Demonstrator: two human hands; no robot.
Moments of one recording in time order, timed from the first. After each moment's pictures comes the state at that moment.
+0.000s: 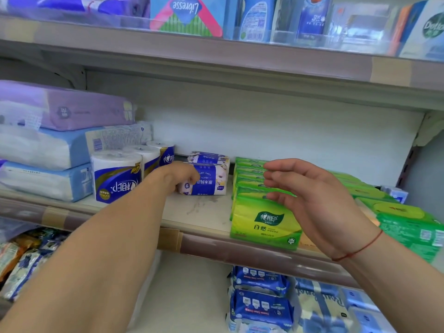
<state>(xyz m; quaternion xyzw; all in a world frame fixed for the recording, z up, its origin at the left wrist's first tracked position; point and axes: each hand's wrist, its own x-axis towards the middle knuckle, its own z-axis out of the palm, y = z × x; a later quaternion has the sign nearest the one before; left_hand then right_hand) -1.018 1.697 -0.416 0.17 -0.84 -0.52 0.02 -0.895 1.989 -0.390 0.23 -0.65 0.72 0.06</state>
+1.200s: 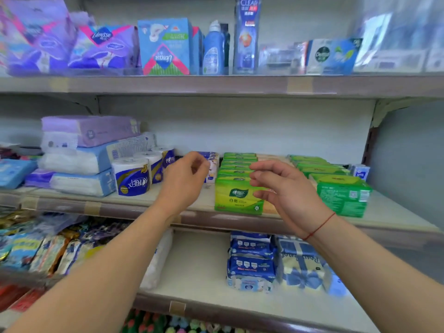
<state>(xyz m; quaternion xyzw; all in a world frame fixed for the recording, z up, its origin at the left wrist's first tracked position) -0.834 1.809 -0.394 0.00 -0.86 -0.35 0.38 -0.830 2.032 -0.389 0.21 -0.64 0.74 0.04</state>
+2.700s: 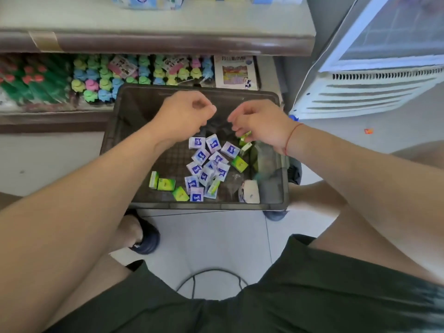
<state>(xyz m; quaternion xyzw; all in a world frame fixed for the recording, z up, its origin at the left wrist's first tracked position) -0.687 2.054 -0.787 0.02 -0.89 -0.45 -0.12 -0.680 2.257 -0.774 -0.03 -0.85 0.48 -0.23</state>
